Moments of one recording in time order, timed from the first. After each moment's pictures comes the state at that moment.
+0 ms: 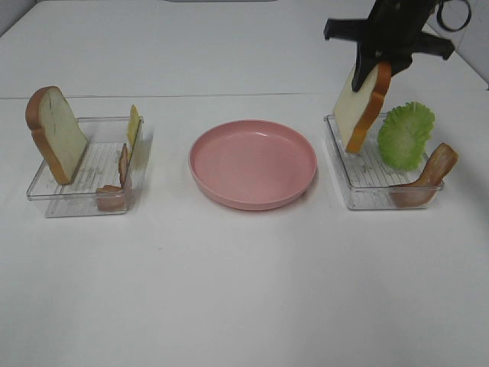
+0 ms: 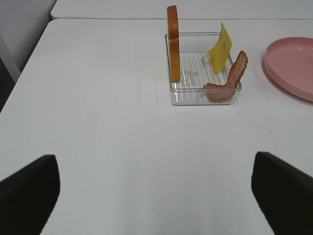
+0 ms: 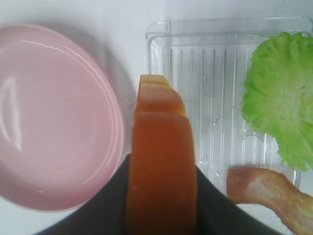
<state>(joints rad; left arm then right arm) 0.09 0.00 -0.50 -0.09 1.04 0.04 0.19 2.17 -2.00 0.09 1.21 0.20</state>
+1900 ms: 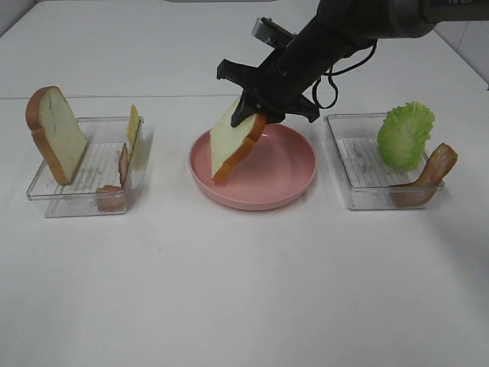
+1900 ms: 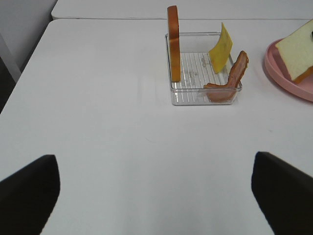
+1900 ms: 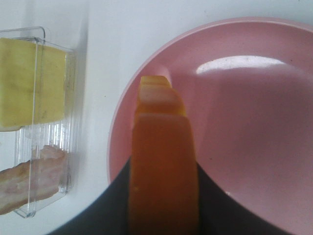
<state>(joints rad) 0.09 0.00 -0.50 -0.09 1.04 0.04 0.39 2.28 -1.78 0.57 0.70 -0.03</state>
